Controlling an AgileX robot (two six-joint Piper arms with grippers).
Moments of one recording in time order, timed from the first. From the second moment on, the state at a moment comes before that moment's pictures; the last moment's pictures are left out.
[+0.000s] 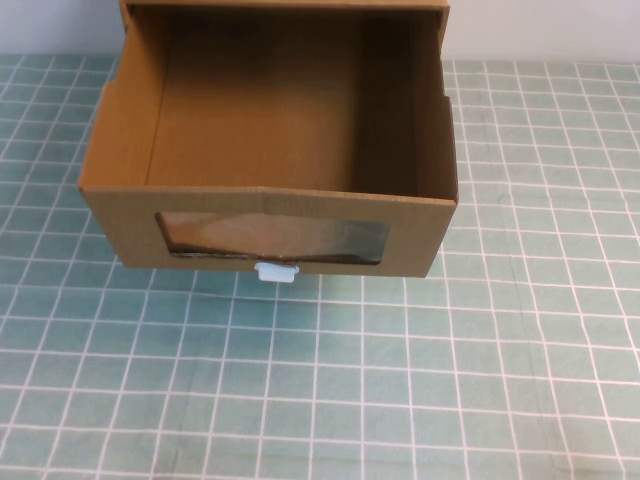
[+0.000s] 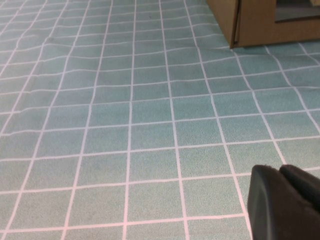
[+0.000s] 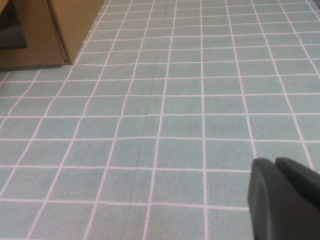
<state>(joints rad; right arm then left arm) 0.09 -0.01 0.03 0.02 0.35 0.04 -0.09 -0.01 0.03 -0.04 0.39 0.12</state>
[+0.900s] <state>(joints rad) 0.09 -0.01 0.03 0.02 0.22 0.04 -0.09 -0.01 0.03 -0.06 0.29 0.12</state>
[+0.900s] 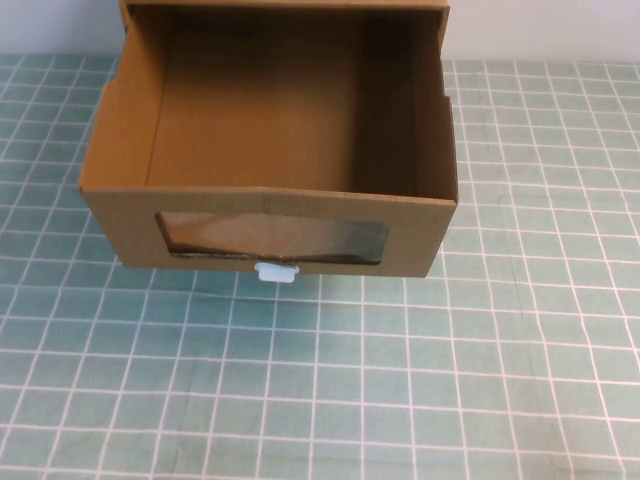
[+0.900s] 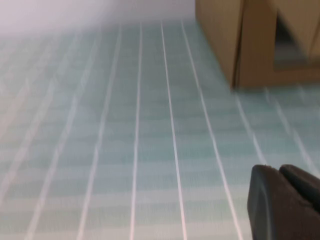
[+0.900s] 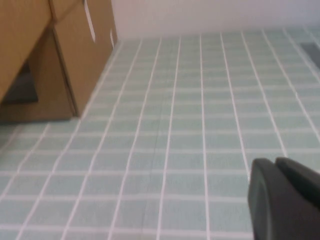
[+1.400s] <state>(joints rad) 0.09 -0.01 0.03 0.02 -0.36 0.04 -0.09 -0.01 0.03 -0.07 -0.42 0.12</state>
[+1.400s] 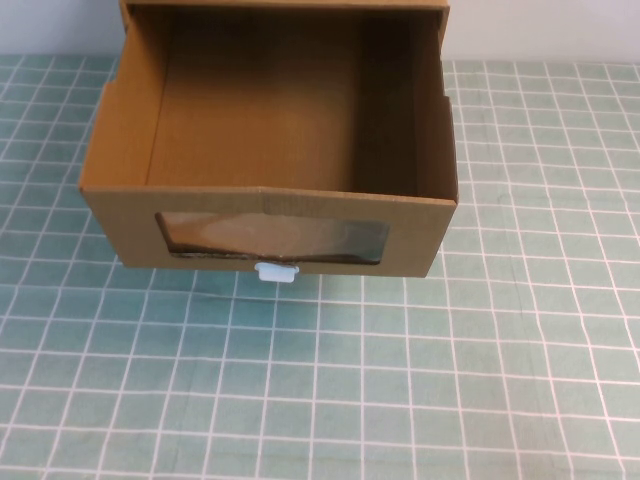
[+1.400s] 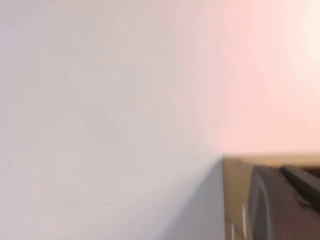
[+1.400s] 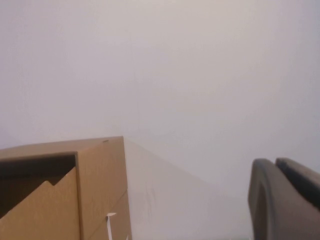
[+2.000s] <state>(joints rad) 0.09 -0.01 0.03 0.02 -0.37 0.04 -0.09 -0.01 0.03 -0.08 -0.50 0.11</state>
